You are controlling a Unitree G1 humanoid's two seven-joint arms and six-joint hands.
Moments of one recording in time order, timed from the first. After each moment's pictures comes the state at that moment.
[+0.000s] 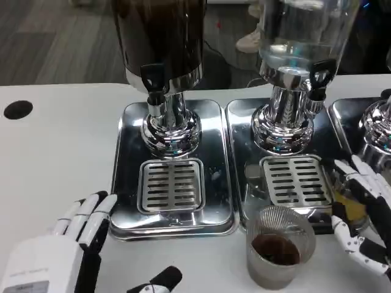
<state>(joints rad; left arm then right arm) 0.89 0.13 0.02 -0.68 1.06 -0.25 0.14 0.28 -0.39 -0.10 0.10 -0.52 -0.55 -0.08</state>
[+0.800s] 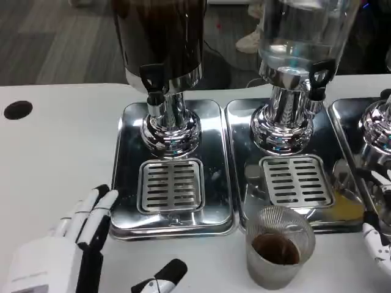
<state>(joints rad) 0.90 0.11 -0.06 -0.66 1.01 -0.25 0.24 0.36 -0.41 -0.14 0.10 -0.34 -0.53 -0.04</state>
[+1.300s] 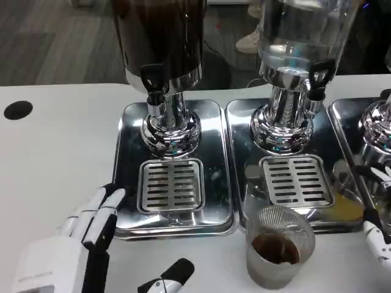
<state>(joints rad) 0.90 0.12 -0.09 -0.66 1.01 -0.25 0.27 0.38 -0.43 -0.15 0.03 -0.28 -0.54 0.02</state>
